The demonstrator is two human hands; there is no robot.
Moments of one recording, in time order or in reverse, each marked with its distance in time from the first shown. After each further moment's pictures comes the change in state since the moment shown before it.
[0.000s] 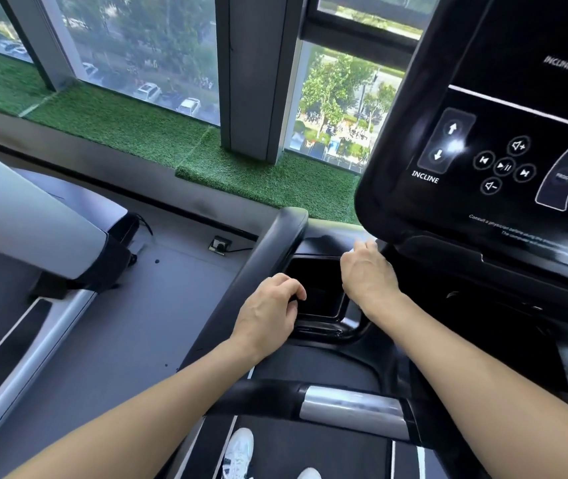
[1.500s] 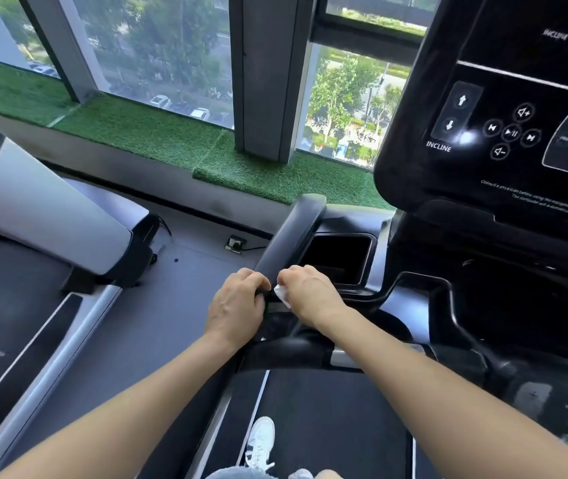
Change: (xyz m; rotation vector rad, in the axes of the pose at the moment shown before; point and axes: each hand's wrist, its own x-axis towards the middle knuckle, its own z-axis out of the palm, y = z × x) left_hand -0.062 -0.048 -0.036 0.127 0.119 -0.163; right_hand -0.053 -0.098 0.049 0.186 -0.030 -0.359
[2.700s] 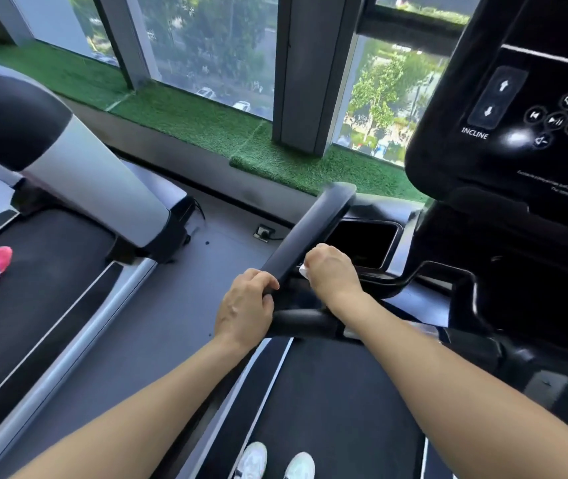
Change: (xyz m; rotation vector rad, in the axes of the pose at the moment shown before) left_hand -0.055 0.003 -0.005 0.001 0.085 -0.129; right_hand -0.012 -0.006 -0.003 0.003 0.102 0.021
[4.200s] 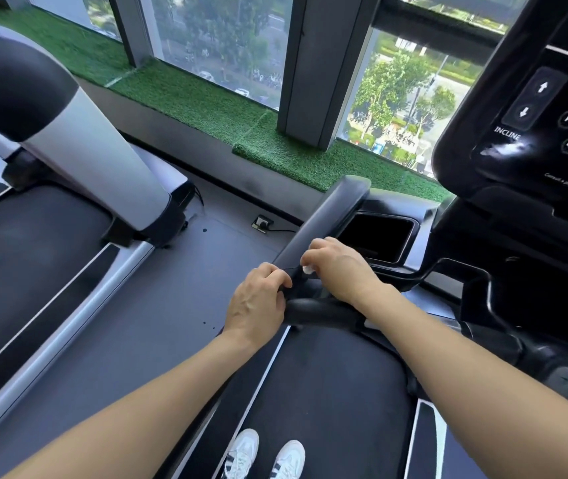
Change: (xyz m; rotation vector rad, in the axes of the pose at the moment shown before) left_hand -0.014 -0.013 -0.006 -0.017 -0.031 0.055; right_hand -0.005 -0.005 -0.003 -0.078 -0.107 -0.313
